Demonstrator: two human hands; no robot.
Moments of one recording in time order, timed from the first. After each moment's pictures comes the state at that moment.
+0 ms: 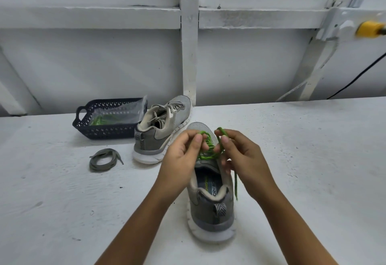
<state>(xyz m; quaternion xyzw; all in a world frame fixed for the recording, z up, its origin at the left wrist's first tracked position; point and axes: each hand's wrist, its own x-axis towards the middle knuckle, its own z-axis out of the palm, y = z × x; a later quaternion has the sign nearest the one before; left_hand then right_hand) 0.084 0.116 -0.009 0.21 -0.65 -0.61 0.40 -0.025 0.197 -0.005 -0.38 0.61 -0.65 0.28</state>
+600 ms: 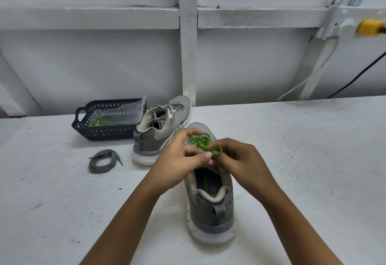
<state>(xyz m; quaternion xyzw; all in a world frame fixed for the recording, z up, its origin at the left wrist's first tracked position) 0.092 0.098 -0.006 0.22 -0.69 -0.64 0.25 -0.032 0.199 -0.008 -0.48 0.65 -0.55 0.23</state>
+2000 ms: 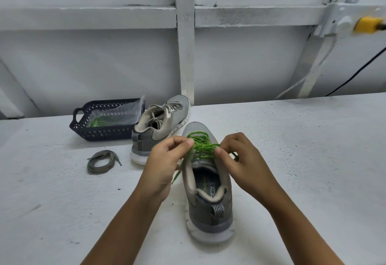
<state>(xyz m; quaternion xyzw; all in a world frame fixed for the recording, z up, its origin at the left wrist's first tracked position) 0.093 0.105 -0.003 0.35 -0.56 -0.67 0.34 -0.041 0.201 -0.021 -0.51 0.71 -0.47 0.11</state>
